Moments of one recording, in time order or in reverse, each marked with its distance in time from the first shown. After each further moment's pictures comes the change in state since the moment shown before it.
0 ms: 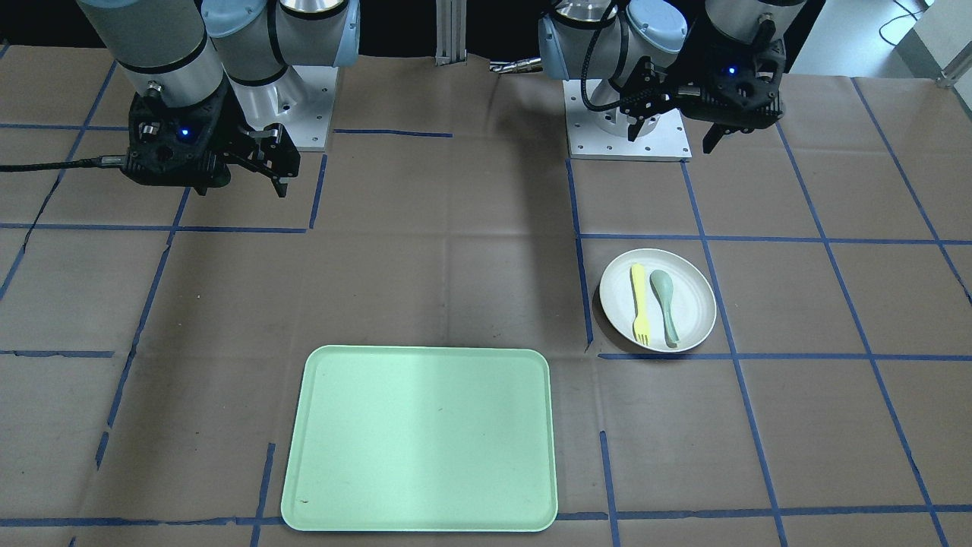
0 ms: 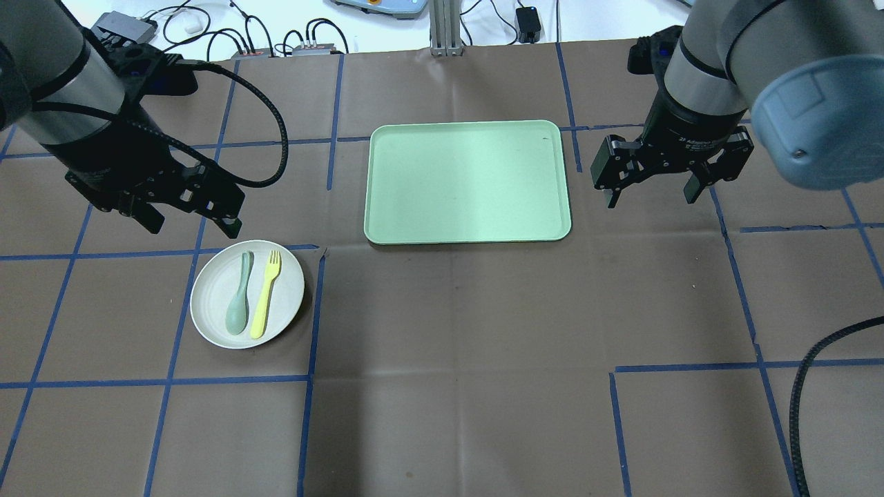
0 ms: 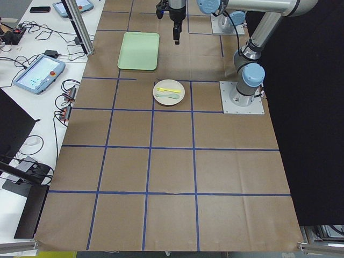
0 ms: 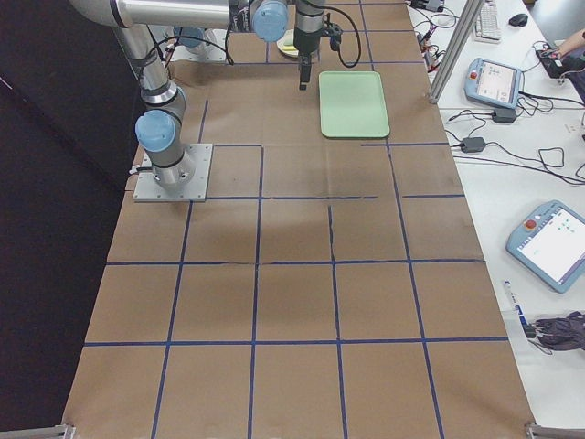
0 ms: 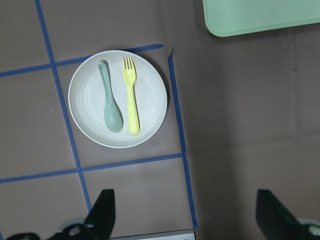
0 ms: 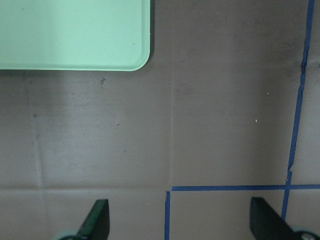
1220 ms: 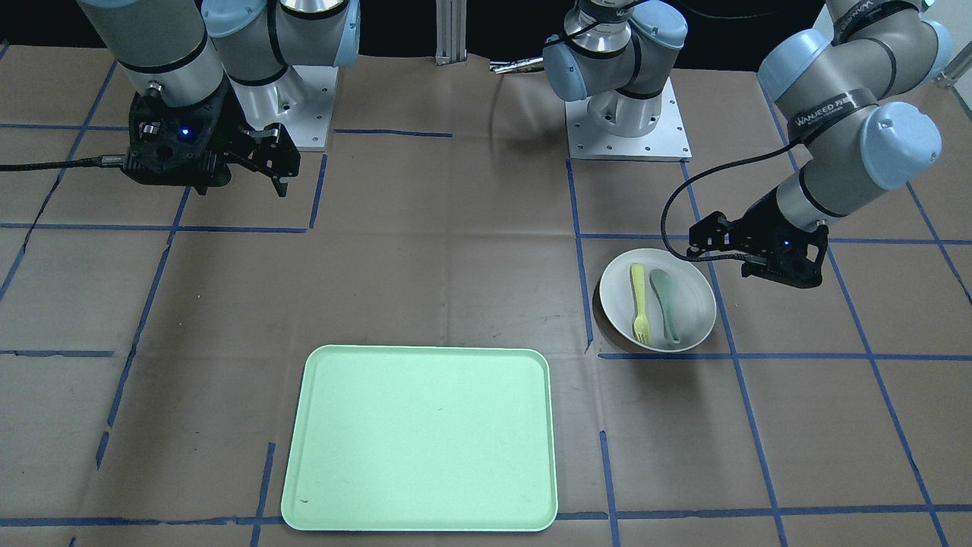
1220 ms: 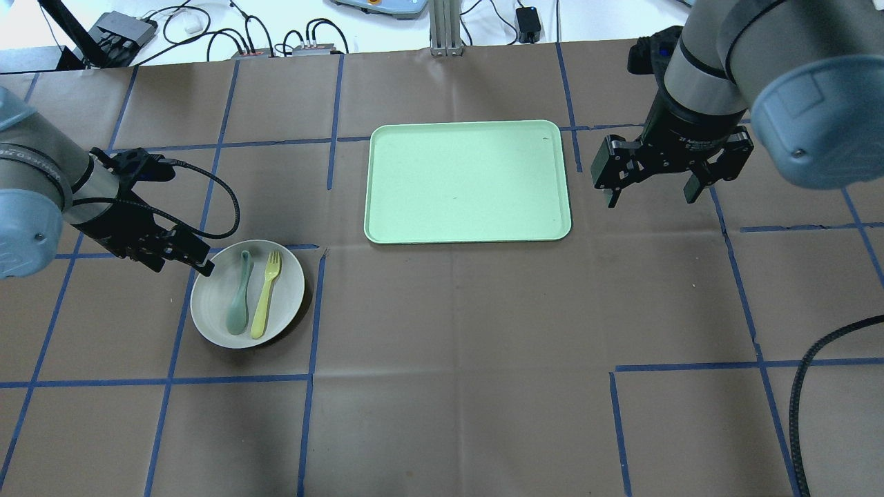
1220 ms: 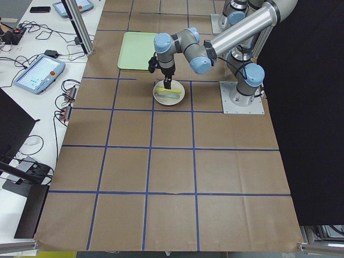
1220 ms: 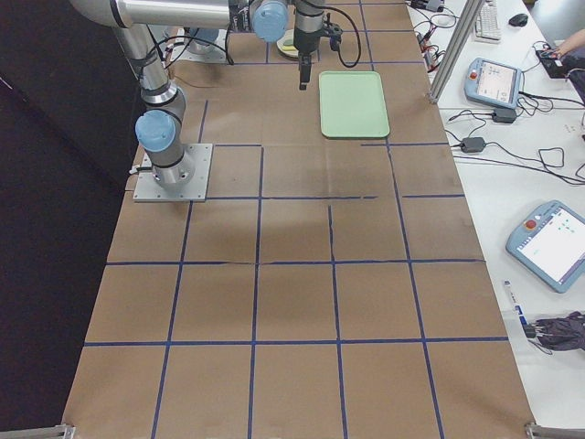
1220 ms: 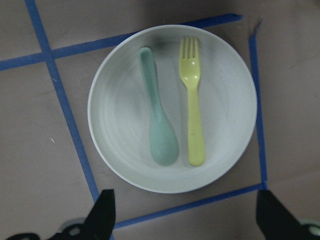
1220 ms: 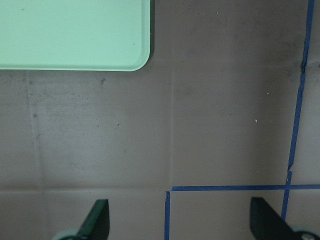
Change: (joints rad) left arm 0.320 -0.237 -0.309 0.484 -0.046 0.383; right arm 0.000 0.000 0.000 0.000 0.000 0.000
